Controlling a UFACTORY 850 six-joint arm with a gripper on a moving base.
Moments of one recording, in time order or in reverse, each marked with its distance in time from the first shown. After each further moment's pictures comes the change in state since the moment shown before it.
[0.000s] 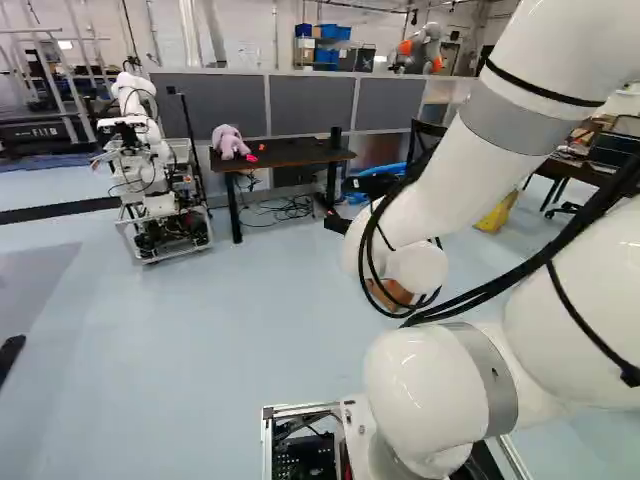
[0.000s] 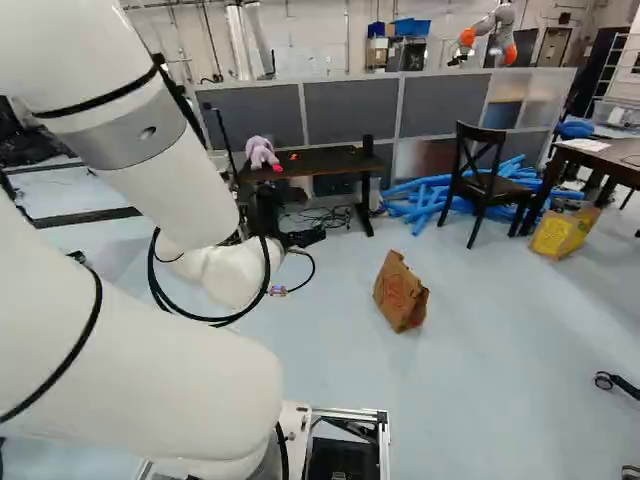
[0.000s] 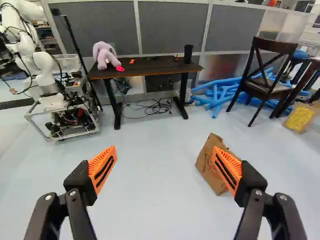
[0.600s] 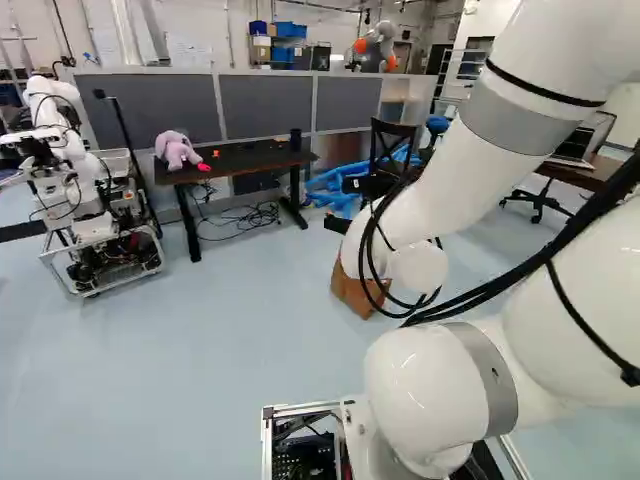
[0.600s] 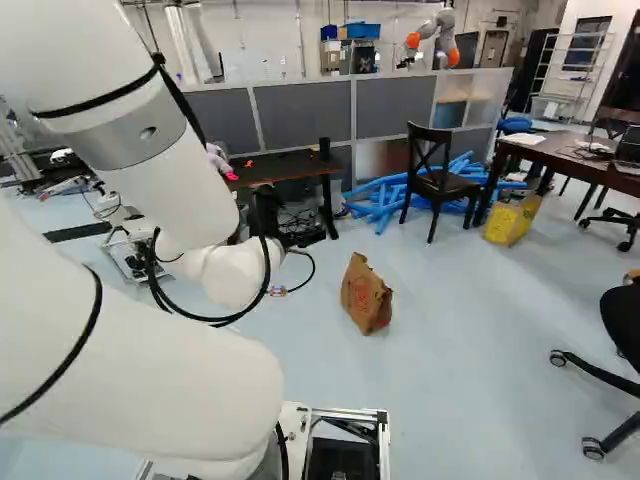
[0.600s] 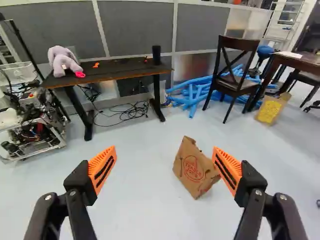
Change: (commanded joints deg) arm 0.0 0.0 0.0 0.0 0.0 0.0
